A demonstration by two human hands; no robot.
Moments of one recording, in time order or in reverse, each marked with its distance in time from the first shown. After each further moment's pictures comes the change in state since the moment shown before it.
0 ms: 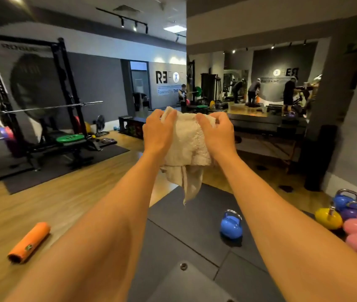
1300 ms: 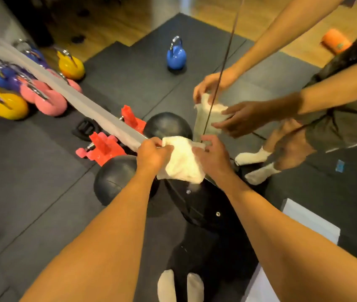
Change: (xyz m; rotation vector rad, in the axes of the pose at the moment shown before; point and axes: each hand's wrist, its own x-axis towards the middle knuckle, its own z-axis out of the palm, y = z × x) left_hand -0.672 0.027 0.560 -0.017 -1.806 0.068; right_hand -0.402 0.298 -0.630 -0.510 1.259 1.017
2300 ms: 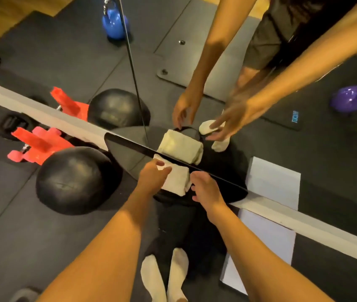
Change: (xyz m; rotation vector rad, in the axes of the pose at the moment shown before) left_hand -0.040 -0.093 0.178 0.186 -0.474 -0.128; right_hand -0.049 0.194 -0.020 0.266 0.054 0.606
